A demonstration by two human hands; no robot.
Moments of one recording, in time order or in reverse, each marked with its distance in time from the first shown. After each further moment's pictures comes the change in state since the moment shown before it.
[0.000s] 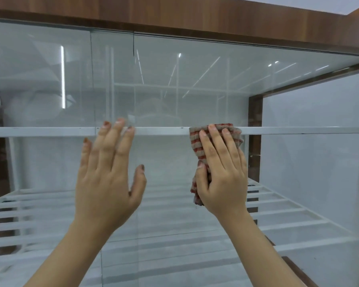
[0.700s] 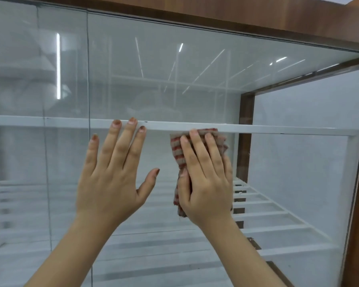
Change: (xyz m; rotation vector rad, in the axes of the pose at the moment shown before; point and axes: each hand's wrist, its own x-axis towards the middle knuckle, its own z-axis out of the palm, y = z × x) left_hand 0.004 0.056 0.038 0.252 -0.132 0.060; right_hand -0.013 0.033 -0.012 -0.025 -0.043 -0.085
